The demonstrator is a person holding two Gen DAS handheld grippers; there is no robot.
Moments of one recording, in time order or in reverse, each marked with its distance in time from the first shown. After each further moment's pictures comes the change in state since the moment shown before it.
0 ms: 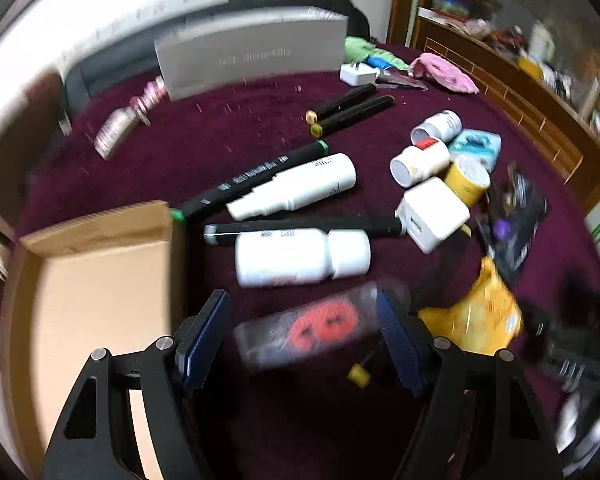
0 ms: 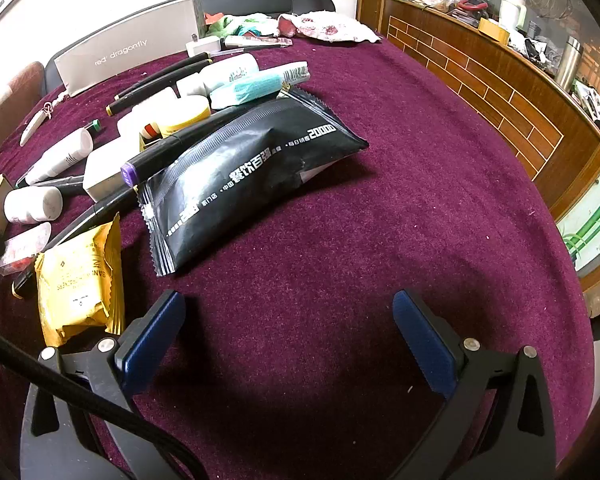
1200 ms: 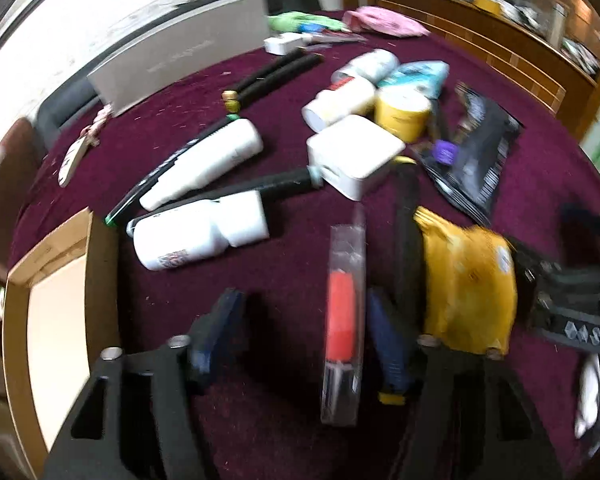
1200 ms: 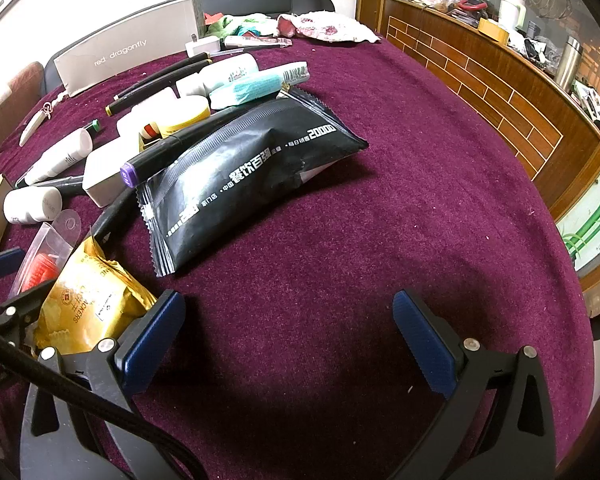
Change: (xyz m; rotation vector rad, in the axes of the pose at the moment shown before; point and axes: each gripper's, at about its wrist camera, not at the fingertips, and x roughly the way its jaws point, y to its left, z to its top) left arm 0.012 -0.064 -0.033 0.197 0.009 0.121; right arm 0.000 -0.001 -0.001 0.000 -0.001 0.002
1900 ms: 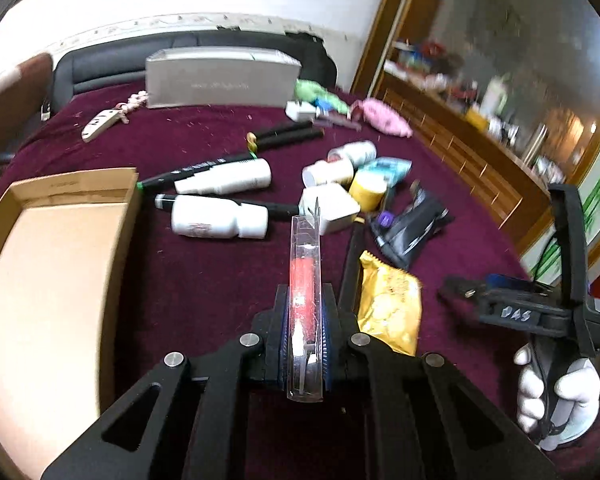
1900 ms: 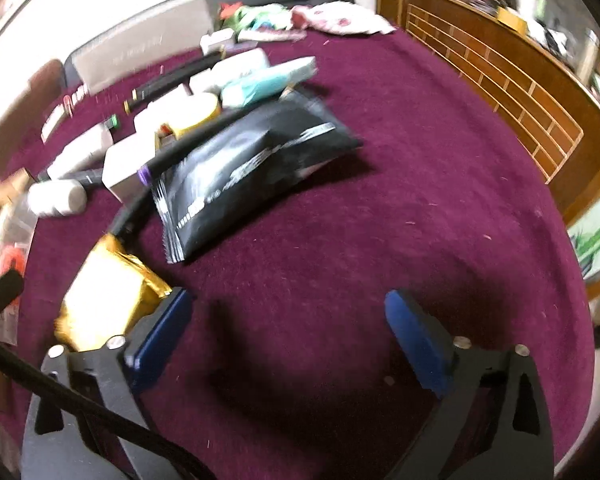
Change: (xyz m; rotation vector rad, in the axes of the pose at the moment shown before) left arm -0.082 0.036 -0.047 -0.285 -0.238 -0.256; right arm -0.034 -0.029 0.002 0.018 0.000 0.099
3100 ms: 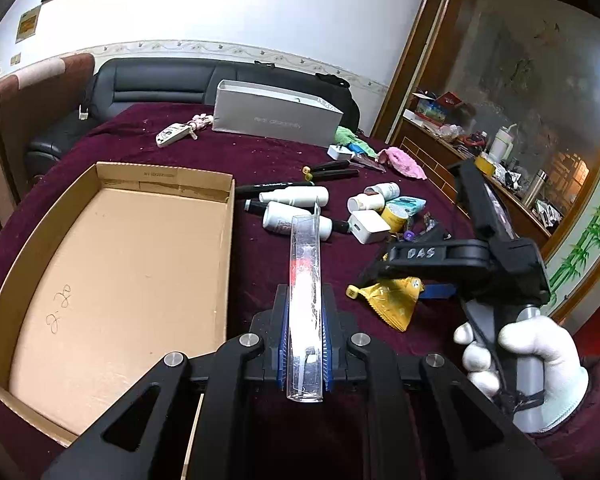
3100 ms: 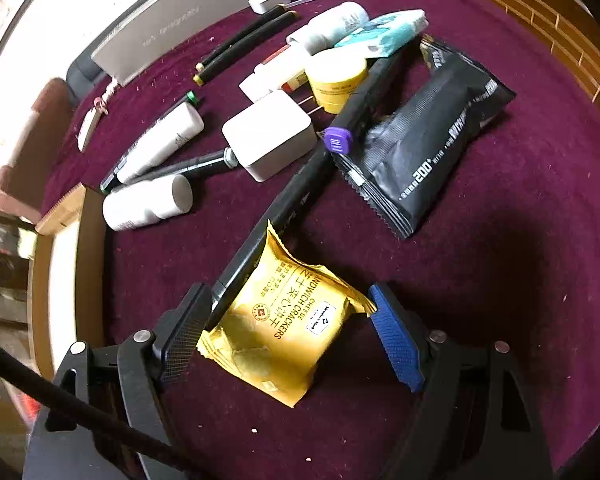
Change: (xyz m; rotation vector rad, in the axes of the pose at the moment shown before) left arm -0.071 0.050 -0.036 -0.067 -0.149 0.043; right arm 0.029 0.109 0.008 0.116 0.234 0.127
